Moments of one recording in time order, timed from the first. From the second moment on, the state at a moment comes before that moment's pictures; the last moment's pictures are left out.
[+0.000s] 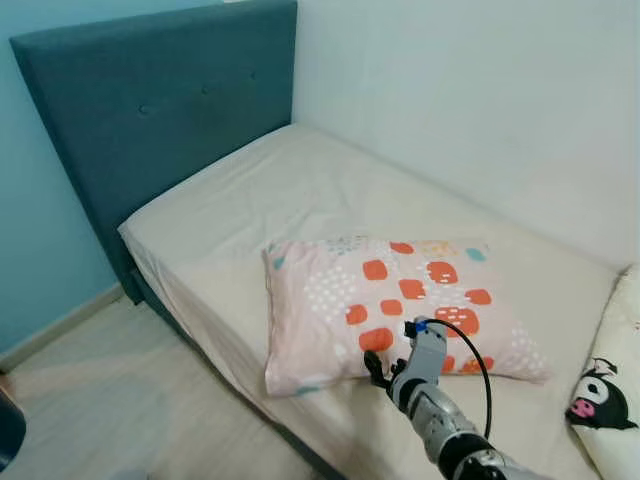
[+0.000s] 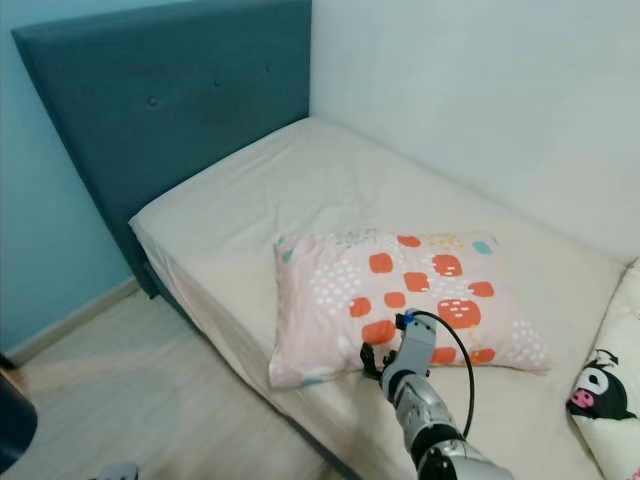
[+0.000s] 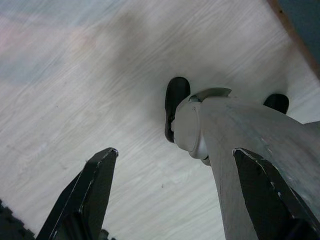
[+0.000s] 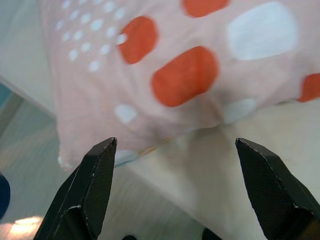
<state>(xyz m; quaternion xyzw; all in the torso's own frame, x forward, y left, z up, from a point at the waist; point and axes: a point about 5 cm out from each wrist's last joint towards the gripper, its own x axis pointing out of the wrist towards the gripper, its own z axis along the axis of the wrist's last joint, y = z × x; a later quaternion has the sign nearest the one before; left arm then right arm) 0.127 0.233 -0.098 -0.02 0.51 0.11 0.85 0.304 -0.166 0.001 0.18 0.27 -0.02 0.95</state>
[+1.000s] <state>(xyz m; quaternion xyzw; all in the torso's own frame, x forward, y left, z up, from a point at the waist) 0.112 0.247 -0.098 -0.02 0.51 0.11 0.85 0.345 -0.236 0.065 0.27 0.15 -0.17 0.94</state>
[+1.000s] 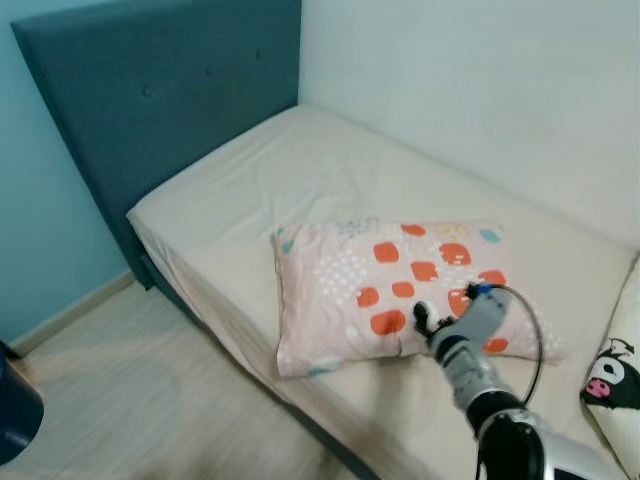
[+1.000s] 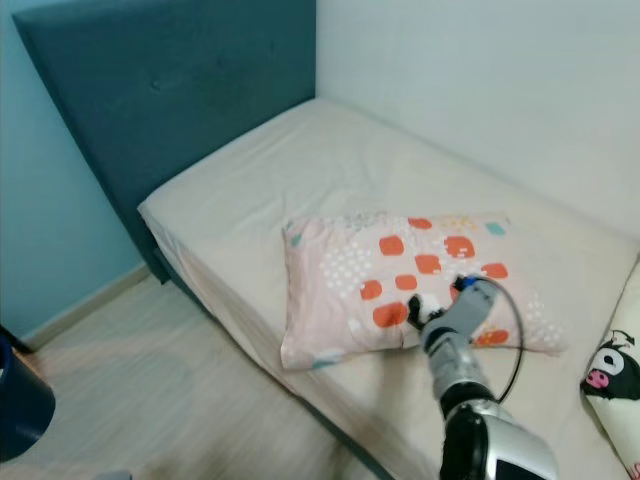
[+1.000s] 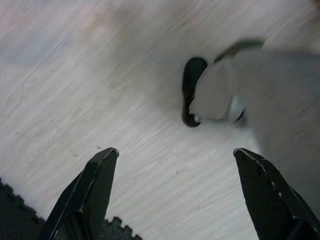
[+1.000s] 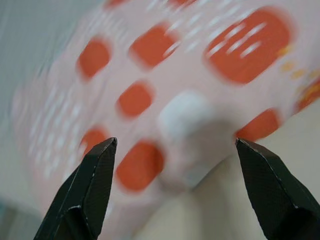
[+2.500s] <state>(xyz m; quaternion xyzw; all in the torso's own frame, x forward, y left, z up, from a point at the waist) 0.173 0.292 -0.019 0.11 0.23 0.06 0.96 0.390 -0.265 0.197 0.50 -0.15 0.00 0.85</state>
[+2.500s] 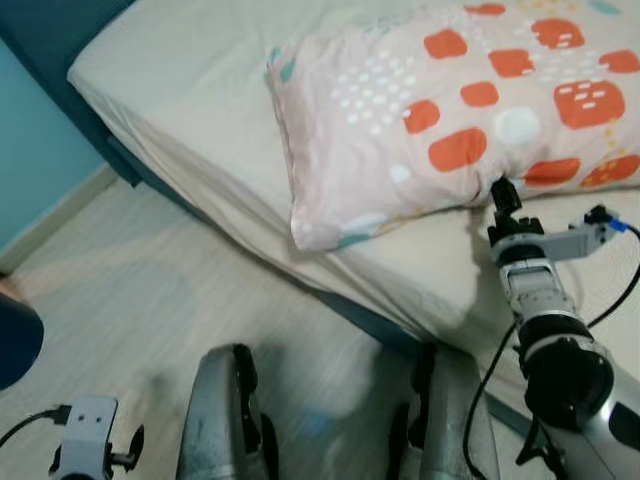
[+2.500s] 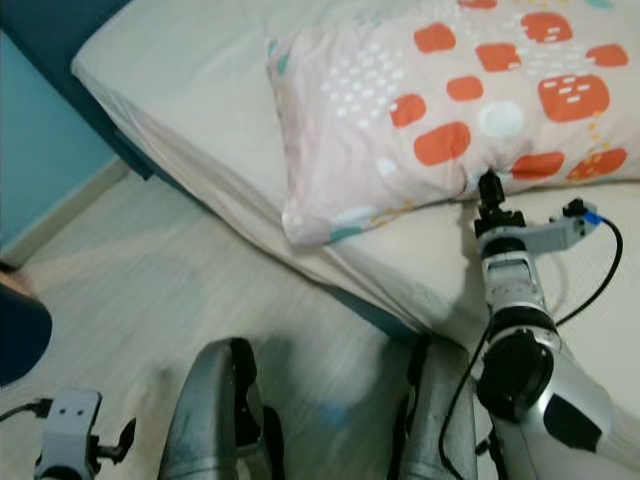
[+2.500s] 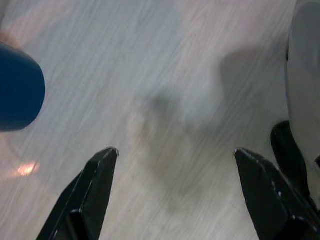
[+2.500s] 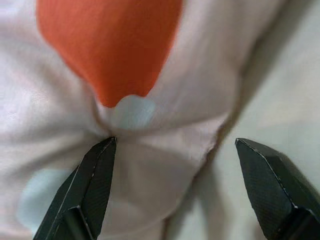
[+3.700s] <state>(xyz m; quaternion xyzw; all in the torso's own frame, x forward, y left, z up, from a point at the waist) 0.149 0.298 -0.018 0.12 0.25 0.05 0.96 0.386 -0.257 0.284 0.48 -0.34 0.28 0.76</state>
